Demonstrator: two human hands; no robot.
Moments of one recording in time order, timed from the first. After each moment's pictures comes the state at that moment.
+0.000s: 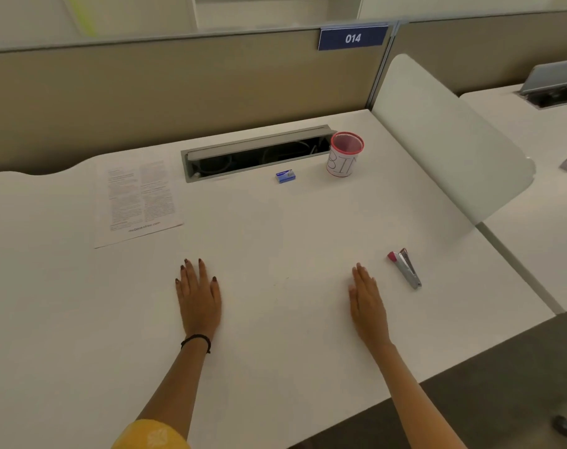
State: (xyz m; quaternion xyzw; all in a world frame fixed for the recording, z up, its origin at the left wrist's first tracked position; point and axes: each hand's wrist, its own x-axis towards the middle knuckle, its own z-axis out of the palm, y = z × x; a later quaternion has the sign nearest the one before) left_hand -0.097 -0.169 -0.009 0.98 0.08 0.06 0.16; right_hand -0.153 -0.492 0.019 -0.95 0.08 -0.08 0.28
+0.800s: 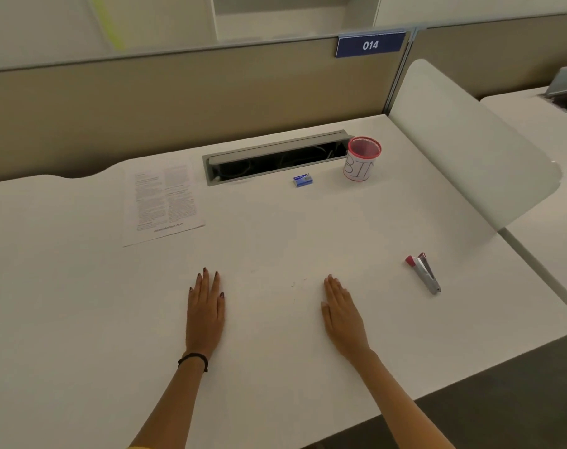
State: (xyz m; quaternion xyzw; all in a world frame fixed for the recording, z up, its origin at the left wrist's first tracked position) left_hand -0.127 -0.134 -0.004 0.98 -0.01 0.05 0.20; right_hand -0.160 -0.427 0.009 -0.97 -0.03 0.01 0.25
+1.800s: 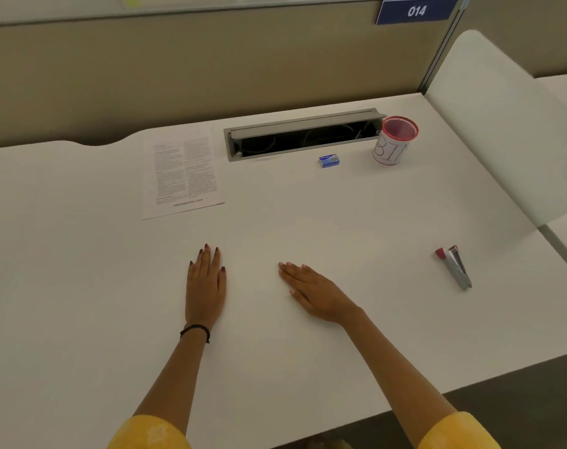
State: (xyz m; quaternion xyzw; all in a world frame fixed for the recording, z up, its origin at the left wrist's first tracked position) left_hand -0.116 -0.096 -0.001 0.98 0.02 0.04 0.17; right_hand -0.110 -0.363 0.013 -0.92 -0.33 0.10 0.19
